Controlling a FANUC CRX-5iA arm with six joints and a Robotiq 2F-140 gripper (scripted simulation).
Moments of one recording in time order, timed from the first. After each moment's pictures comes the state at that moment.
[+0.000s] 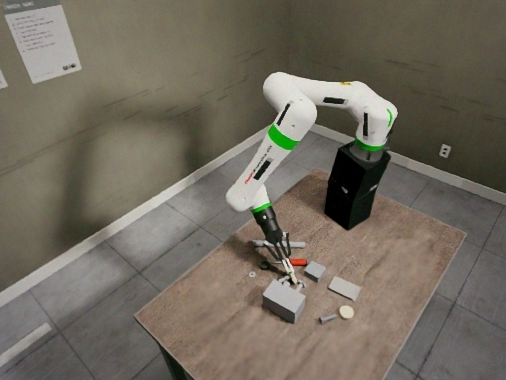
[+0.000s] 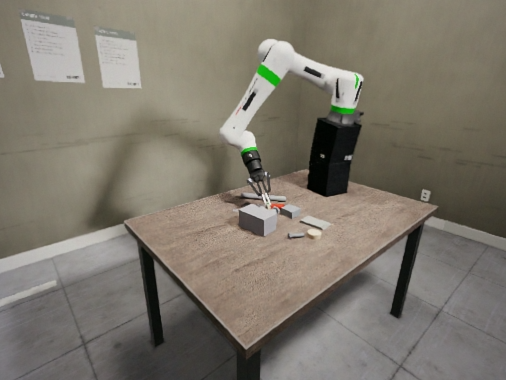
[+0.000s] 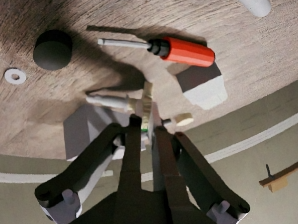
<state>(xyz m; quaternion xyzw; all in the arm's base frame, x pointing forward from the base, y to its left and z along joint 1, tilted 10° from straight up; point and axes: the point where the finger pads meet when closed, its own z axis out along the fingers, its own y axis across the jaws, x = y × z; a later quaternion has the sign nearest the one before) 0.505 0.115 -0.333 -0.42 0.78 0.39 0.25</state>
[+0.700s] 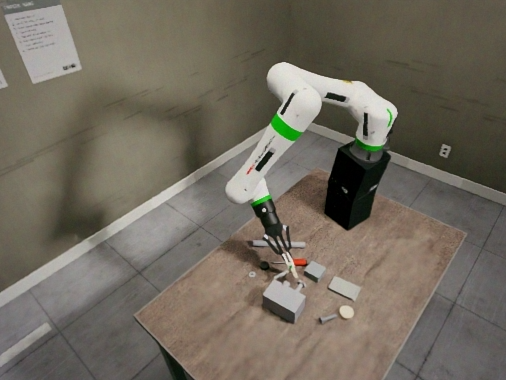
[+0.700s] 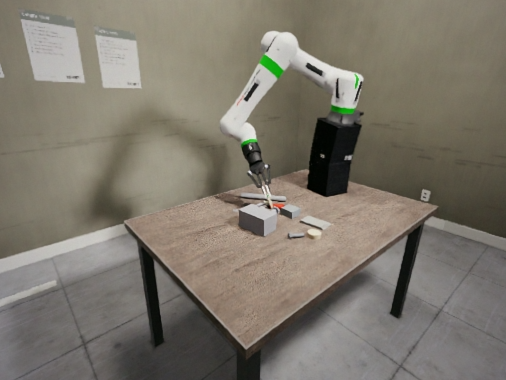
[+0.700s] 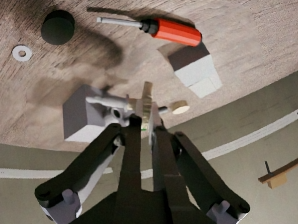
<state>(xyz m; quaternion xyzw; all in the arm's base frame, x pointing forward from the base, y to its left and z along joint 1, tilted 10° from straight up) 0.505 0.108 -0.292 -0.42 0.78 0.39 0.25</state>
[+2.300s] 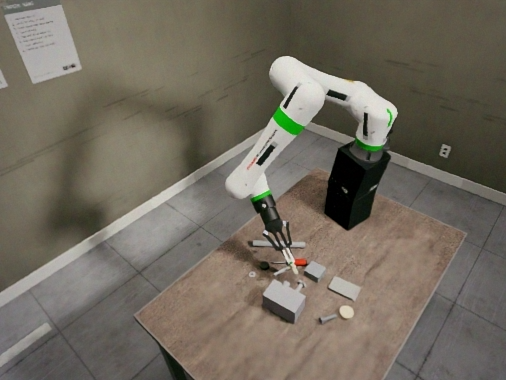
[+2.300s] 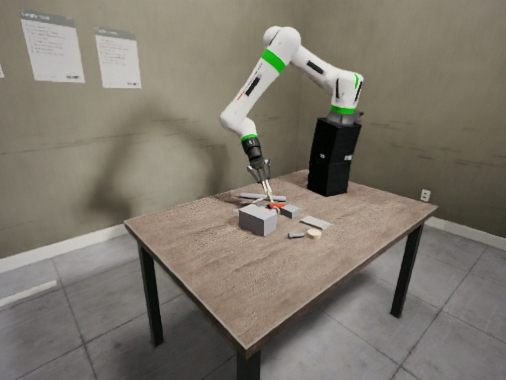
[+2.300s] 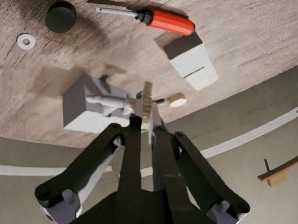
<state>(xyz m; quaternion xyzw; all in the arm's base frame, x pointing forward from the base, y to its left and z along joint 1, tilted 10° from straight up) 0.505 0.104 -0.266 -0.42 0.78 0.39 0.25</state>
